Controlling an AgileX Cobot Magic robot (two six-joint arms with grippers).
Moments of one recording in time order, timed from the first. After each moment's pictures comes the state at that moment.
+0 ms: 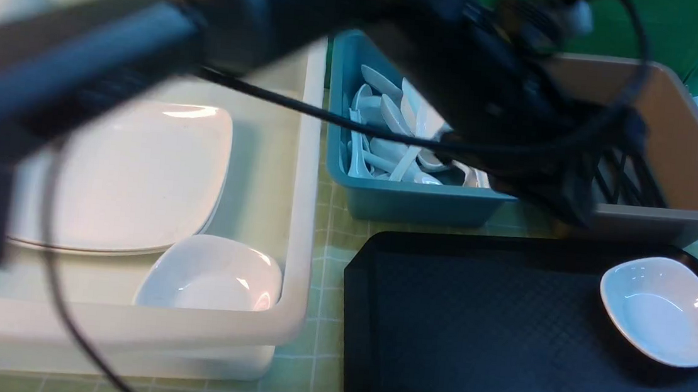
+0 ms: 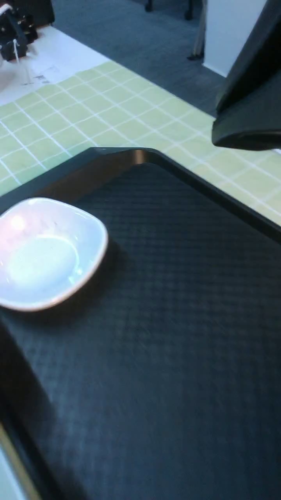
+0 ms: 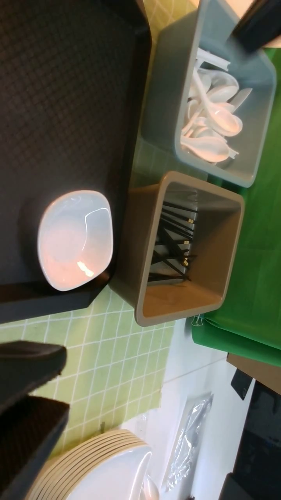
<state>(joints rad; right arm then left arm) 0.33 0.00 -0.65 -0.32 0.97 0.12 -0.74 2.01 -1.96 -0.58 1.01 -0.10</state>
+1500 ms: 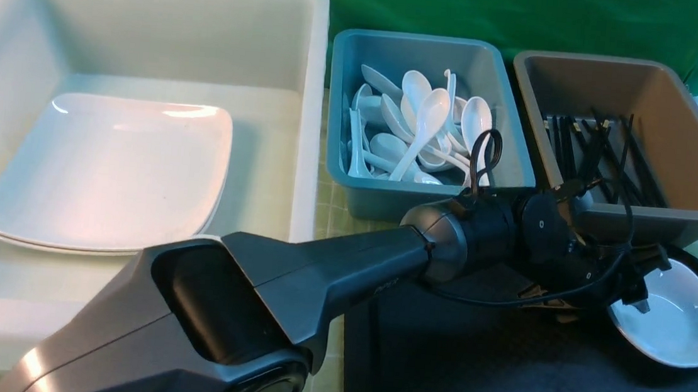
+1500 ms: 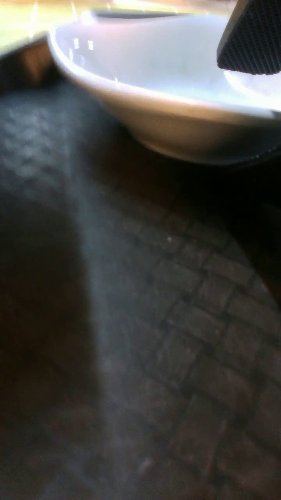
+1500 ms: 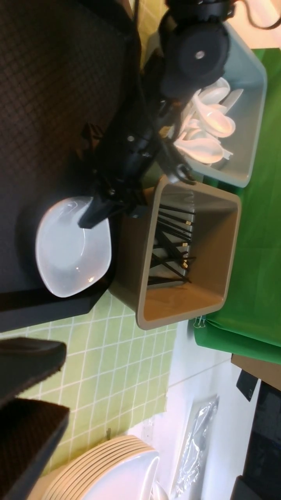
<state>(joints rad) 0.33 0.00 -0.65 -0.32 0.97 0.16 -0.87 2.57 -2.22 -0.63 0.50 -0.47</state>
